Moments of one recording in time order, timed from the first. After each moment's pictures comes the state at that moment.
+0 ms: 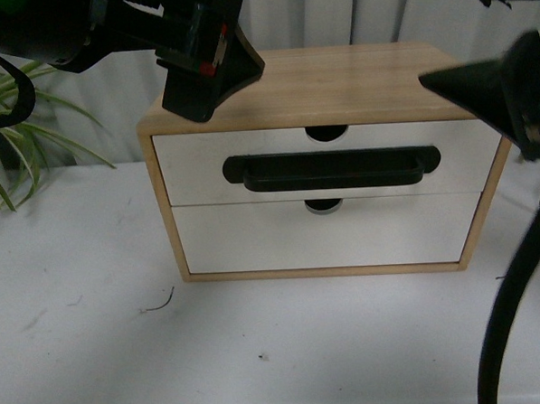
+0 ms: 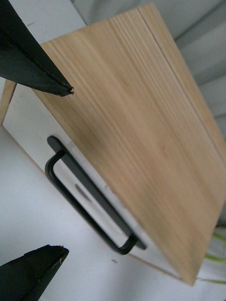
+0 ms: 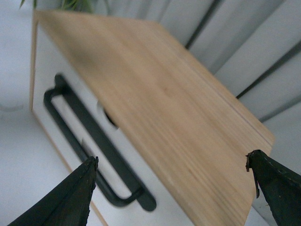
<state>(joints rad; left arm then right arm) -0.34 1.48 0.98 0.07 0.25 0.34 0.13 1.51 0.81 0.42 -0.51 -0.72</state>
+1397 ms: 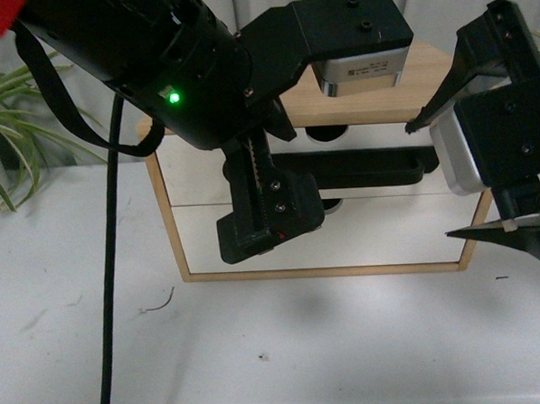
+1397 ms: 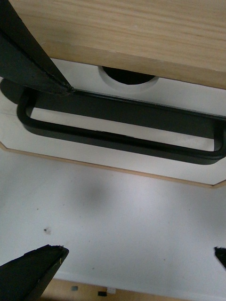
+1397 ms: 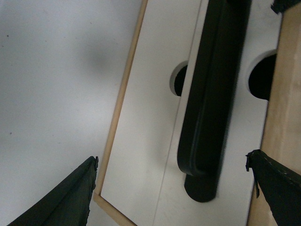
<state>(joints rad) -0.48 1.80 1.30 -0.37 0.21 0.99 0.15 1.70 1.03 -0.16 -0.50 -1.73</state>
